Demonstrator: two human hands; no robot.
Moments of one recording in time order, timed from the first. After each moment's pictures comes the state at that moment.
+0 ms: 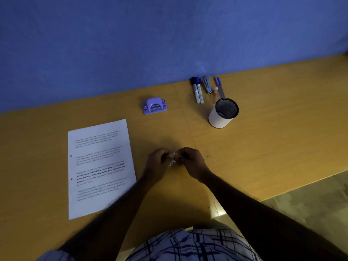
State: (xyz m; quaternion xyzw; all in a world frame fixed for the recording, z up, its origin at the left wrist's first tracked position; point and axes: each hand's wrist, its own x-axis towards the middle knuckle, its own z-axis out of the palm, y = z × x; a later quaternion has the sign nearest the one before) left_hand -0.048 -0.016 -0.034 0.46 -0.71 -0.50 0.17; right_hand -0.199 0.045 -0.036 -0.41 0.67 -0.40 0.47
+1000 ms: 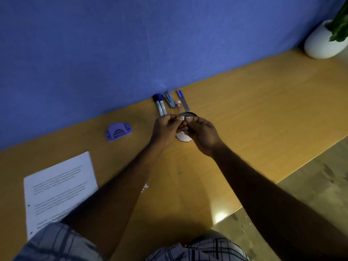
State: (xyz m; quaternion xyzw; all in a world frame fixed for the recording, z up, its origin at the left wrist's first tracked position) left_hand -0.243 -0.078 0.057 0.39 -0.65 -0.60 0.25; right_hand -0.356 0.010 0.053 -0.19 0.53 -0.65 0.51
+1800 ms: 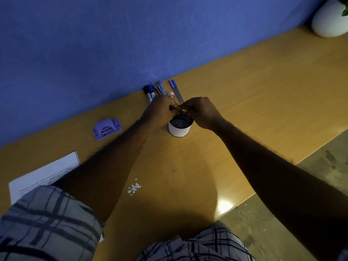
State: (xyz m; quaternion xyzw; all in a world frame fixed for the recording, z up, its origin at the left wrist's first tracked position) left_hand -0.287 -0.130 0.056 0.28 -0.90 -0.31 0.09; right_hand -0.424 -0.019 0.057 -0.58 0.76 -0.24 0.17
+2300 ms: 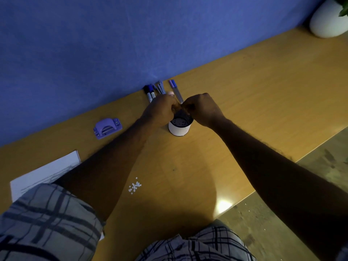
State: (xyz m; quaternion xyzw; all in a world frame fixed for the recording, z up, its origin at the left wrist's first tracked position) left_hand -0.289 -0.127 0.059 0.28 -0.92 -0.27 0.08; right_hand -0.424 -0.019 0.065 -0.61 0.76 -0.18 0.12
